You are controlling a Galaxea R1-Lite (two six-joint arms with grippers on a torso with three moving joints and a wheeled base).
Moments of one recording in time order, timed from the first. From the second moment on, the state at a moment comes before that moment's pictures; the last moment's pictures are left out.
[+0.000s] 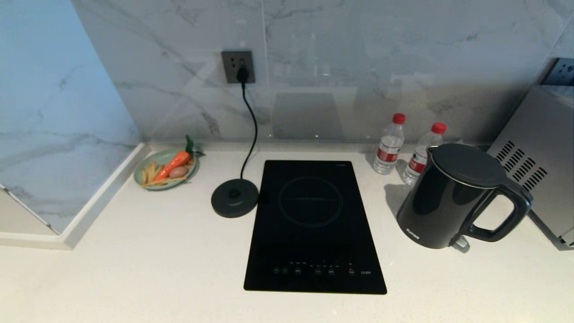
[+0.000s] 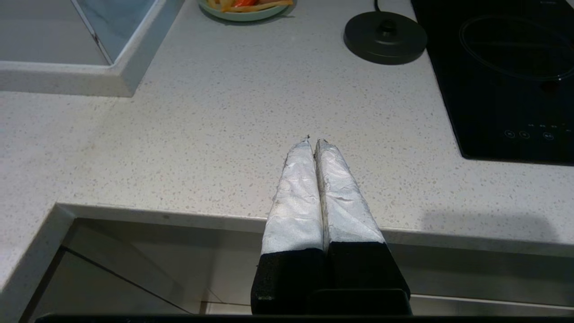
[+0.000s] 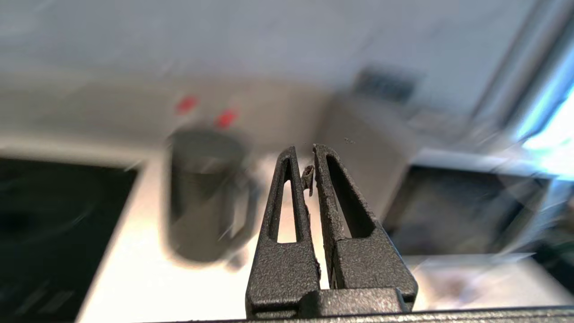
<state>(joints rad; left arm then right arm) 0.00 0.00 -0.02 0.04 0.01 -0.01 -0.01 0.04 -0.49 0.09 -0.12 -0.27</state>
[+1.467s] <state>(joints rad) 0.00 0.00 -0.02 0.04 0.01 -0.01 -0.01 0.00 0.00 0.00 0.01 -0.03</state>
